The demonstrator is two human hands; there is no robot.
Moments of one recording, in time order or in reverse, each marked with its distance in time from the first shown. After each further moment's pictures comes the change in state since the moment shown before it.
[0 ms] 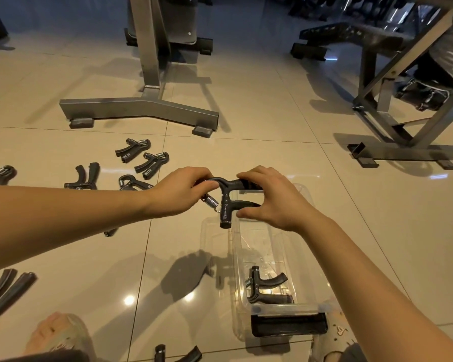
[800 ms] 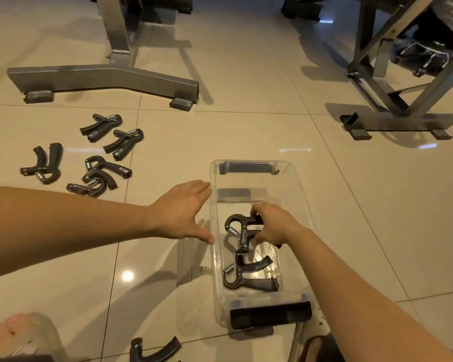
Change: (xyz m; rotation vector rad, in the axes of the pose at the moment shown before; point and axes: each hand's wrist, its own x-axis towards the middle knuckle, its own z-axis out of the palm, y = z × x) left_hand 0.026 -0.031 0.098 0.573 -0.351 0.101; right_hand -0.030 0.130 0.103 -0.130 -0.437 0.396
